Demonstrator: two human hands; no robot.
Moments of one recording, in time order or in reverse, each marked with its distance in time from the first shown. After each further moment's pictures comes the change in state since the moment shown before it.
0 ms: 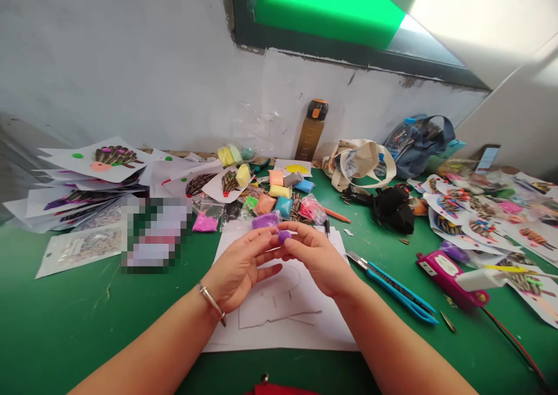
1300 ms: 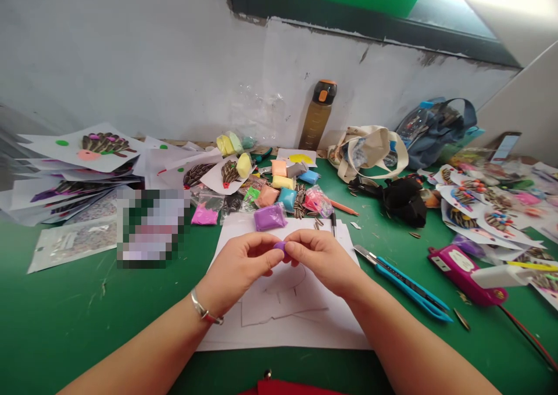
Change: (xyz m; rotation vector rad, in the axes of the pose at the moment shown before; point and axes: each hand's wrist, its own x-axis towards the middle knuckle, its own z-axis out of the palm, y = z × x) left_hand -0.003 -0.003 -0.008 0.594 0.040 0.182; right_hand -0.003 0.000 -0.004 -0.328 -0.046 0.026
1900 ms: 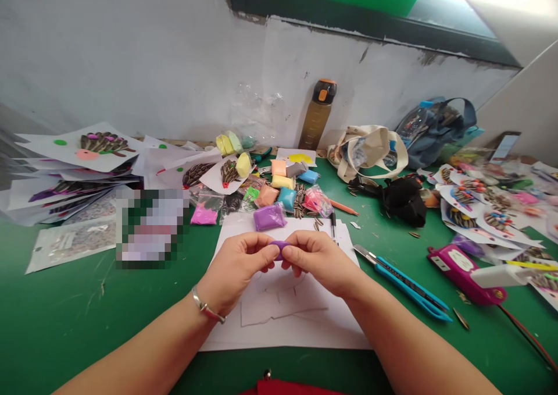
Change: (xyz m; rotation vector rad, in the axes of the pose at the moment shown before) left_hand 0.003 -0.005 0.001 -0.071 0.036 -0.003; right_hand 0.001 0.005 0.002 0.114 -0.059 0.100
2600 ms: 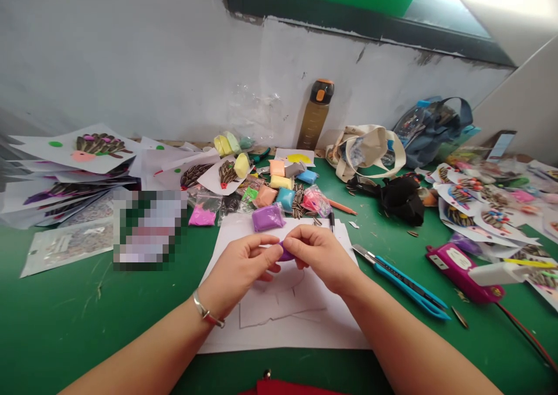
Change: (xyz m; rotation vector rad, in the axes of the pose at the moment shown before) left_hand -0.001 -0.002 0.004 0.018 0.012 -0.107; right_hand 0.004 0.002 -0.003 -0.038 0.129 -0.050
